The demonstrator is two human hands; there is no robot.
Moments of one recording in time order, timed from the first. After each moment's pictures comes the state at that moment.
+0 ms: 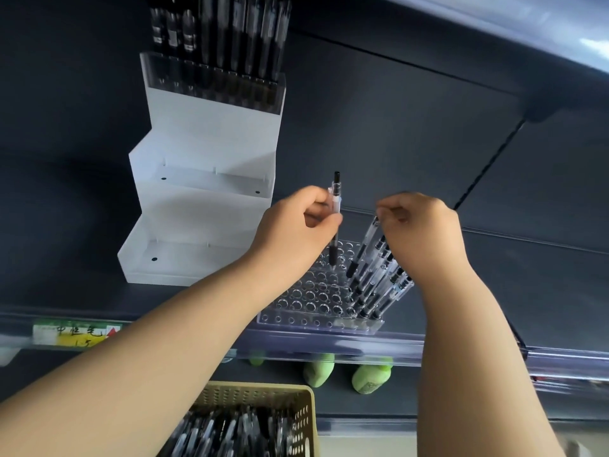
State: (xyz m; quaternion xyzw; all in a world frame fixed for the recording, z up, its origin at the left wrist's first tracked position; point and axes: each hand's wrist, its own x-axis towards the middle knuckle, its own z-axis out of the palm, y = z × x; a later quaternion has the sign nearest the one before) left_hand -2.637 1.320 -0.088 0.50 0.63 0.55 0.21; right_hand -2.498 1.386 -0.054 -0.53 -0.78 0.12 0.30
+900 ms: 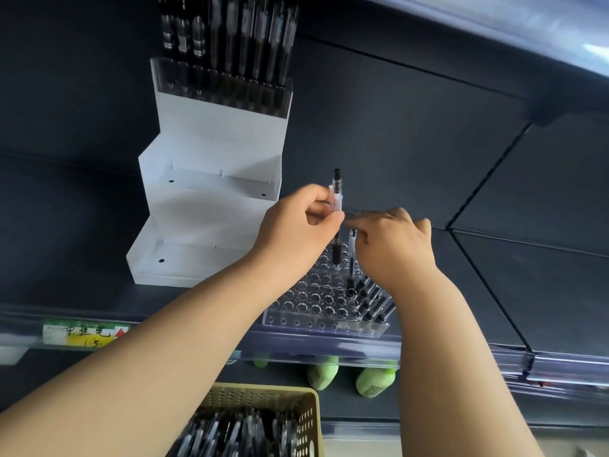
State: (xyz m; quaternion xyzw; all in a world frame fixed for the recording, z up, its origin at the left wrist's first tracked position) left_hand -2.641 1.320 -0.084 0.48 0.64 0.56 0.22; right_hand -2.519 1.393 -0.079 -0.48 -0.87 -0.06 0.08
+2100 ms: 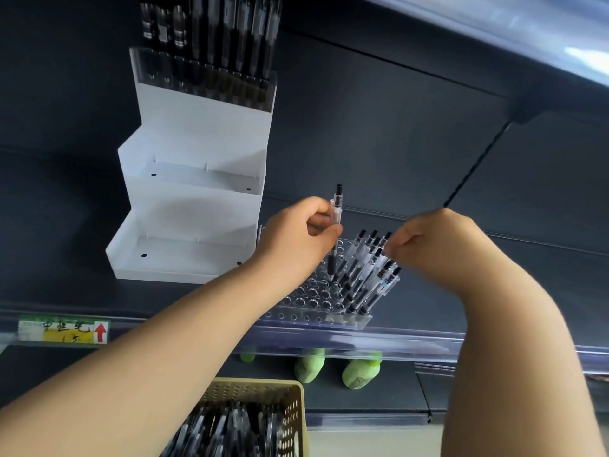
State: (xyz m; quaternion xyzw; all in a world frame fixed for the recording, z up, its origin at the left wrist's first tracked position) left_hand -2.622 1.325 -0.098 0.51 0.62 0.54 0.24; right_hand -2.463 1.376 -0.031 -0.57 -0.81 0.09 0.11
